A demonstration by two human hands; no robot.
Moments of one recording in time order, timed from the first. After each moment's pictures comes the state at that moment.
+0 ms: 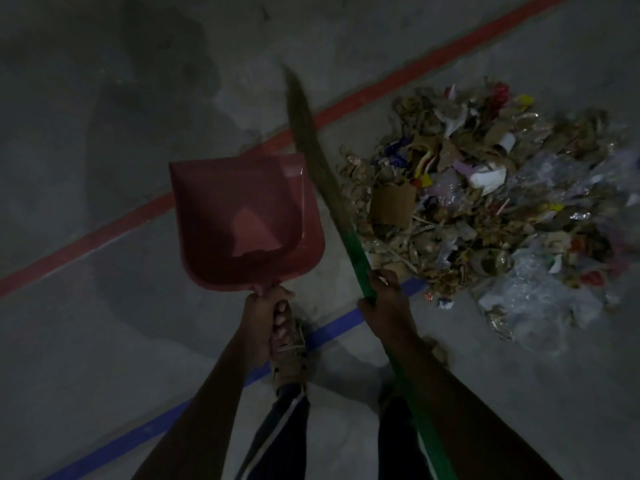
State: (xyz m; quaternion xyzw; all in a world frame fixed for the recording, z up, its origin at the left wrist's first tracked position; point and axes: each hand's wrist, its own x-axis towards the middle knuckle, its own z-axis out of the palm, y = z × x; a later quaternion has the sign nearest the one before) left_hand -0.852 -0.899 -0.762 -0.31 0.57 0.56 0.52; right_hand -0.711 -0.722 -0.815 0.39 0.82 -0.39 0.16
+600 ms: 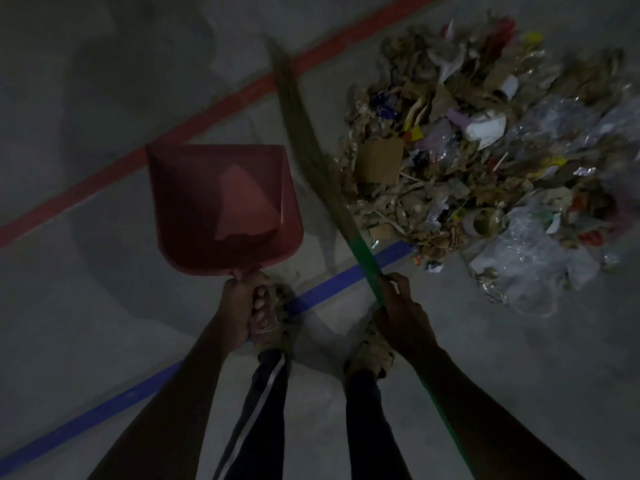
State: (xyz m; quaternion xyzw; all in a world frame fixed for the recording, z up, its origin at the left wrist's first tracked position) left_hand -0.808 -0.909 -0.812 -0.32 0.61 0.52 0.51; right_hand -0.596 -0.710 -0.841 0.33 0.86 -0.32 0.23
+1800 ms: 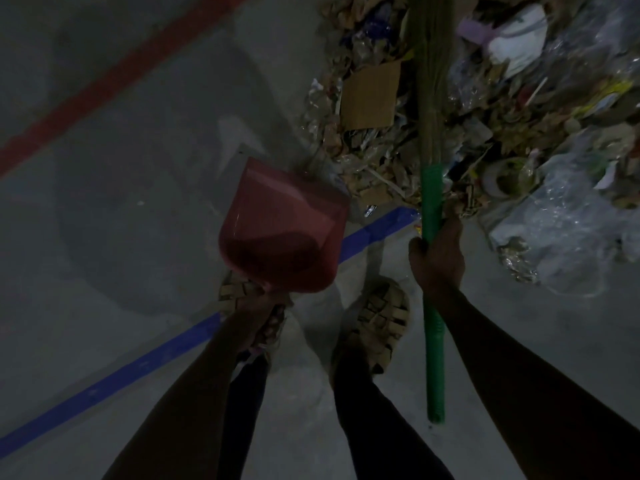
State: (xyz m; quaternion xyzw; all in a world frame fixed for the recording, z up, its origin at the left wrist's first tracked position) left_hand -0.711 -0.902 -0.945 -0.26 0.63 0.30 0.66; right_hand -0.556 -0.636 -0.979 0.56 0.76 -0.32 0.05
